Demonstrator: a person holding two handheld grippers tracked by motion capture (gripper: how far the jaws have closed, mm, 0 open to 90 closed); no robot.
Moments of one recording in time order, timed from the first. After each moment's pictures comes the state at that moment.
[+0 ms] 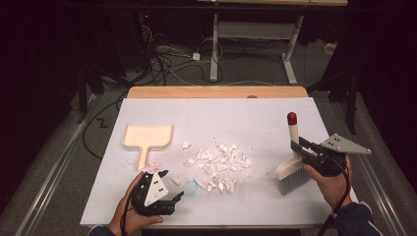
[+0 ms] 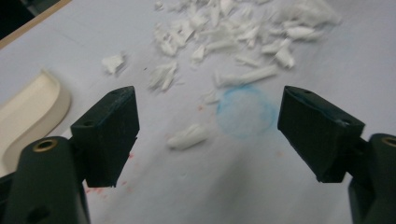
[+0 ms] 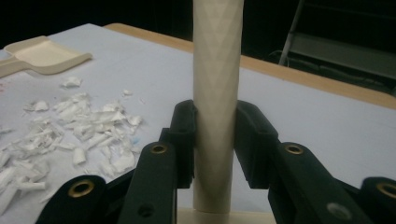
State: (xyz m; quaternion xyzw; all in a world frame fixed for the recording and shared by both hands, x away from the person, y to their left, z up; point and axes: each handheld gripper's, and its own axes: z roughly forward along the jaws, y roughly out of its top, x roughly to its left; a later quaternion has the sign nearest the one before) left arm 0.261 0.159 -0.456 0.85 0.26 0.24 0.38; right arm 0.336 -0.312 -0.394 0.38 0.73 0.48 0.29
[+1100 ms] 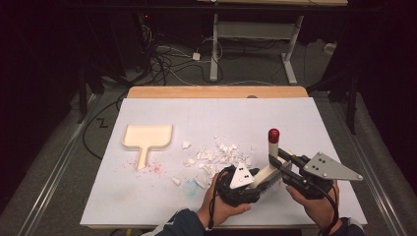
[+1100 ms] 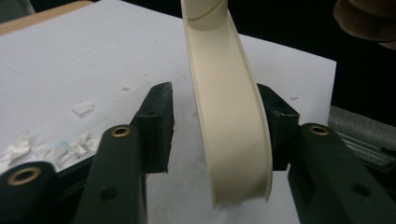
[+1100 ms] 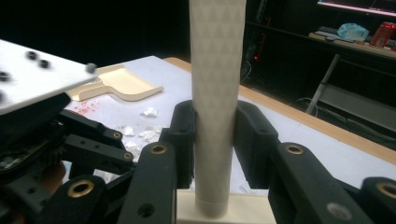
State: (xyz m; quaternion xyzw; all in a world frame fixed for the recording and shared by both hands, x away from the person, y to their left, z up) left arm 0.290 -0.030 -0.432 0.82 0.23 0.10 0.52; right arm 0.273 -0.242 -0.363 0.28 0.75 0.52 0.30
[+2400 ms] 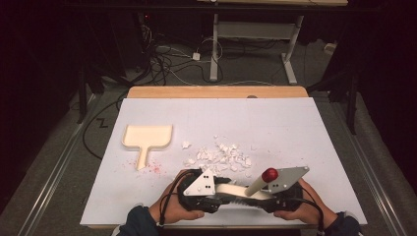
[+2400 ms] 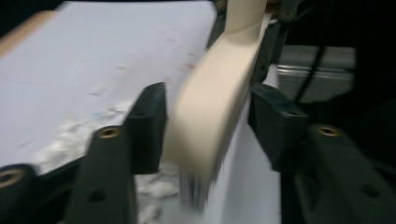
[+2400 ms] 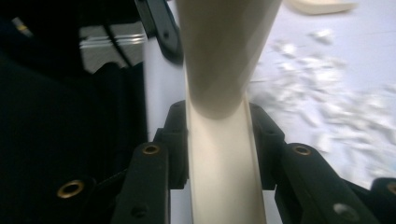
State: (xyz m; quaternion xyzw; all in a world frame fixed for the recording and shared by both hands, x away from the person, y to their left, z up) left arm 0.275 0.069 -0.398 0.87 0.09 0.11 0.48; right arm 0.284 -0.207 -0.397 0.07 0.90 0.42 0.07
